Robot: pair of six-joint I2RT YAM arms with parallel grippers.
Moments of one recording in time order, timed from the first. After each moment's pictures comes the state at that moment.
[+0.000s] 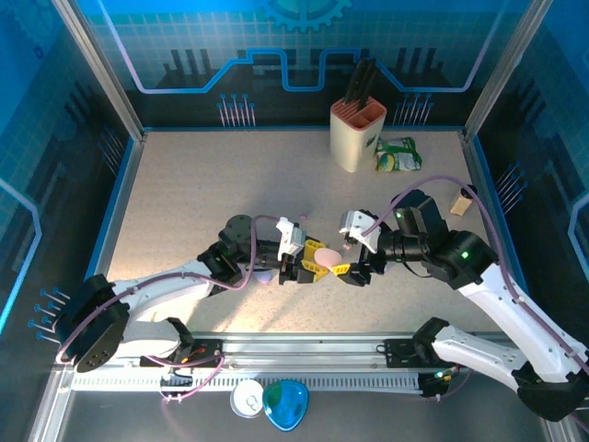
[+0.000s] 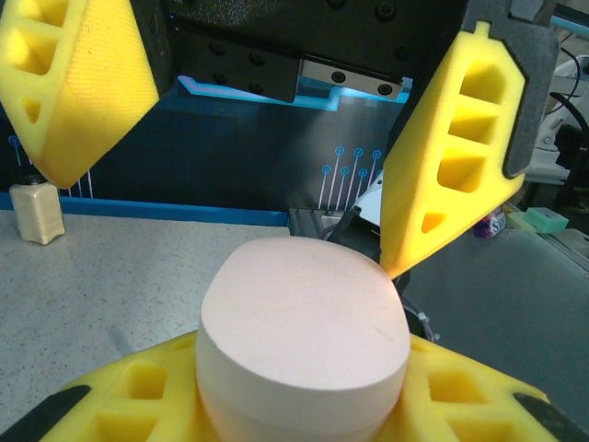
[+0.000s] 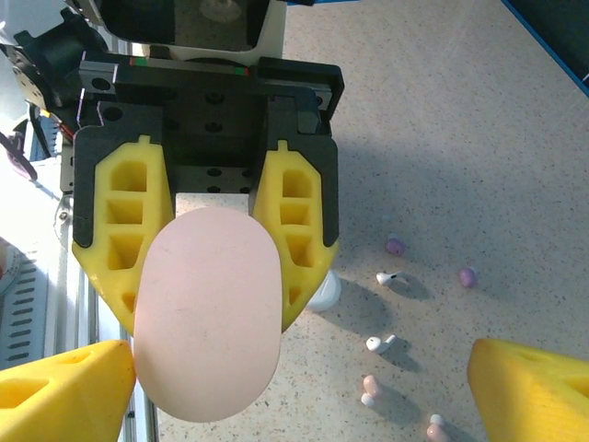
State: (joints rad) left arm -0.77 1.26 0.61 0.63 0.87 -0.11; right arm 0.67 0.91 1.11 -0.87 -0.44 -0.44
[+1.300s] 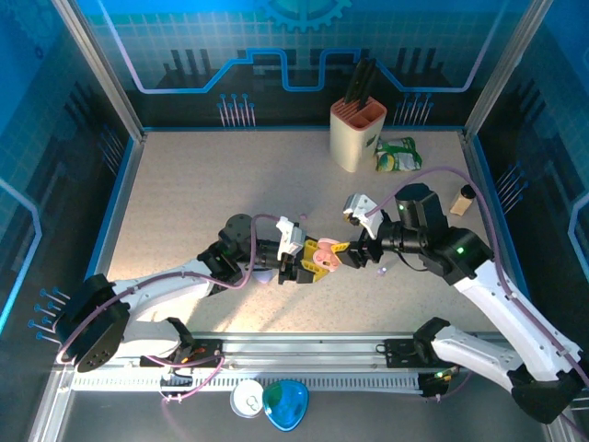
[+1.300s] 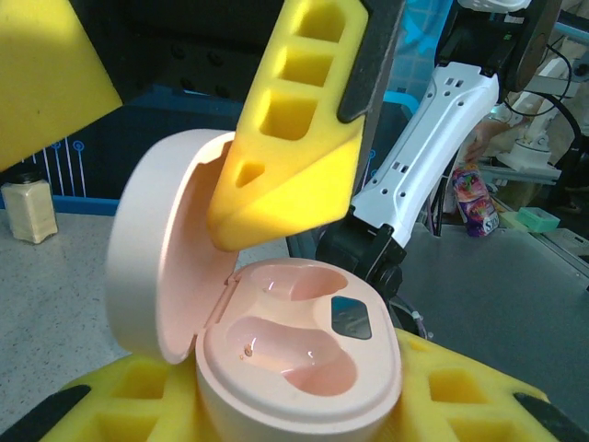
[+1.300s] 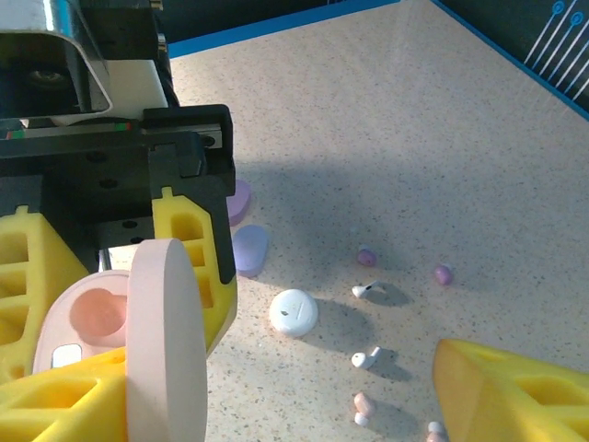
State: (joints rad) left arm -0.77 1.26 0.61 0.63 0.88 -0.11; right arm 0.59 0.93 1.07 -0.74 -0.45 -0.29
